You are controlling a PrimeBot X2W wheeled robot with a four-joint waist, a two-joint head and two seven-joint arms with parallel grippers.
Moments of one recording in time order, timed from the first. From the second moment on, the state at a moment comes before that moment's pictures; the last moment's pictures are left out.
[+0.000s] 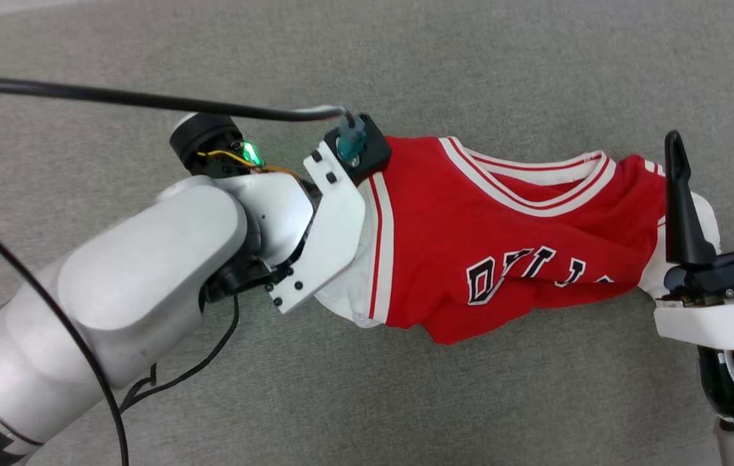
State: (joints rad) left arm -1.09 0.56 -1.07 0.08 -0.80 -0.13 0.82; right arm -0.26 -0.20 0.01 -0.09 0.17 0.13 -0.26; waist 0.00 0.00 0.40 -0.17
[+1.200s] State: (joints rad) left arm -1.16 0.90 -1.16 0.15 -0.98 -0.05 0.66; right arm -0.22 -0.19 0.02 -0.07 0.14 0.13 -0.26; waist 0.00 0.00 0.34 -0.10
